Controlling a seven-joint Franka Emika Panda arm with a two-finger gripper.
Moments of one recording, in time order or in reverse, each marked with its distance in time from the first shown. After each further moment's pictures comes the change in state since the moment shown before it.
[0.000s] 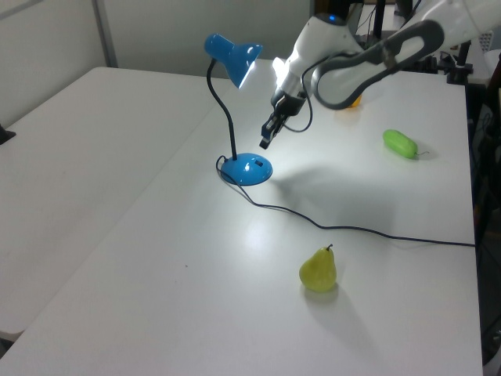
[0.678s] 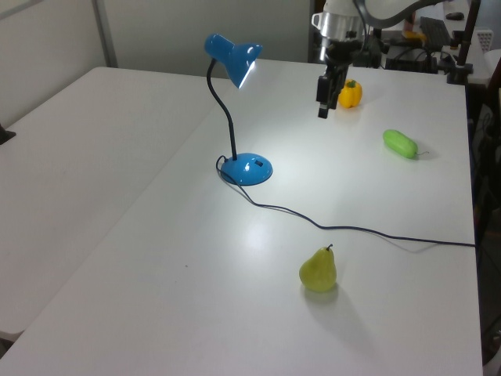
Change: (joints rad) arm -0.020 -0.321 -0.012 -0.059 -0.059 -0.587 0.010
